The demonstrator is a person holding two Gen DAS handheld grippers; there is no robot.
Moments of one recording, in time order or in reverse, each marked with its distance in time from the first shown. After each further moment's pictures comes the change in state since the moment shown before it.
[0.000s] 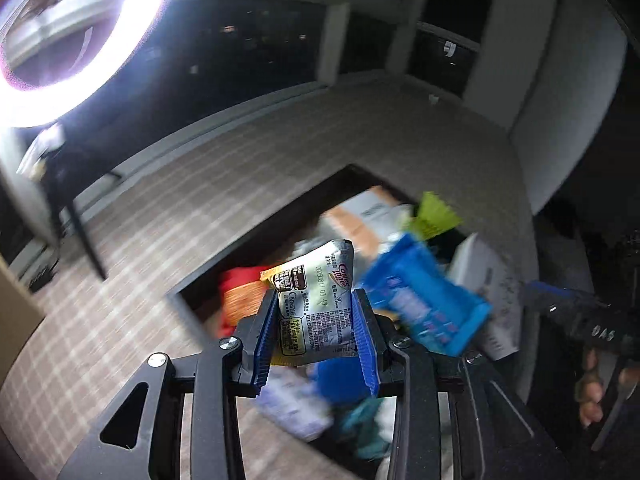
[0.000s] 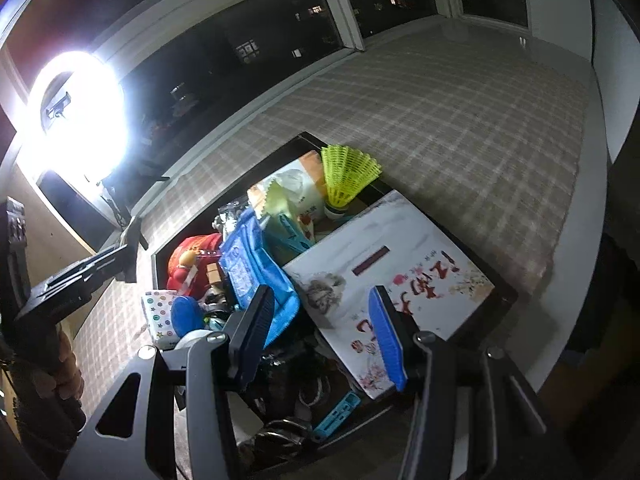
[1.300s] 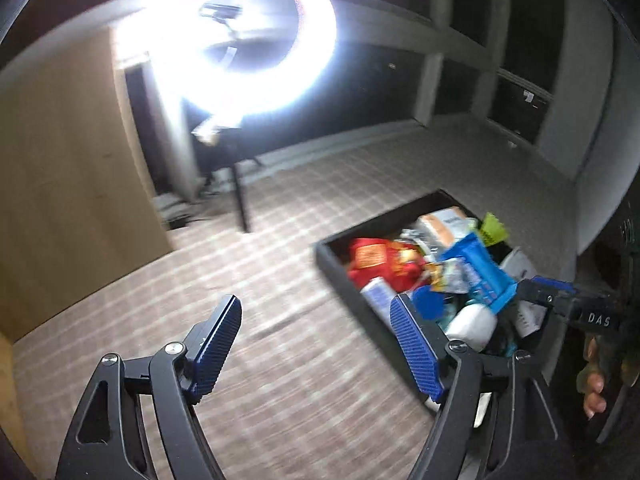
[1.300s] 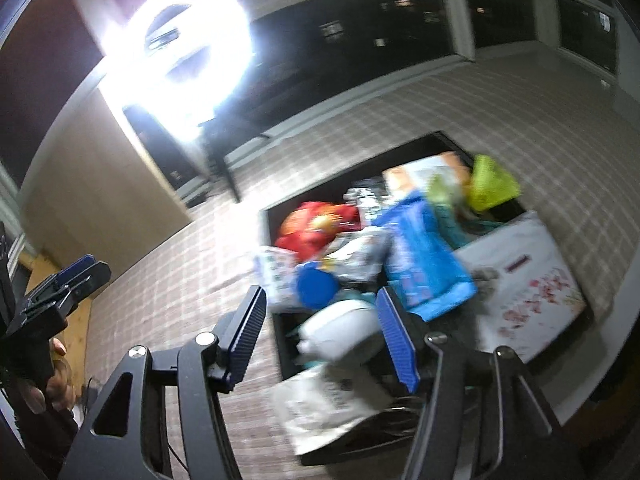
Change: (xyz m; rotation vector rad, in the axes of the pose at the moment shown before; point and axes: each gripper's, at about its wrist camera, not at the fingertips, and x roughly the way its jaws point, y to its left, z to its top) left arm -0.152 0.054 -0.083 -0.240 -0.121 0.346; right arm -0.021 0.120 -0.024 -0.260 0.062 0.222
